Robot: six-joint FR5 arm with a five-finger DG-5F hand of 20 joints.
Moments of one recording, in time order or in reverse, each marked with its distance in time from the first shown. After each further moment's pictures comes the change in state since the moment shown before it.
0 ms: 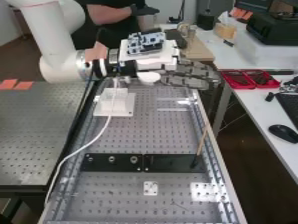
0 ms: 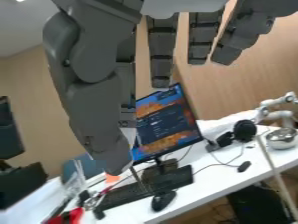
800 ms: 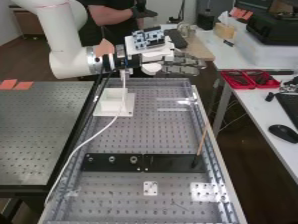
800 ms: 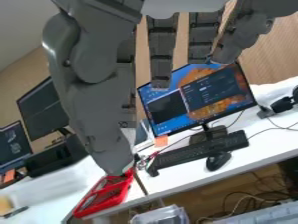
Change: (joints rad) arm 0.089 -0.012 -0.012 -0.030 -0.132 0.031
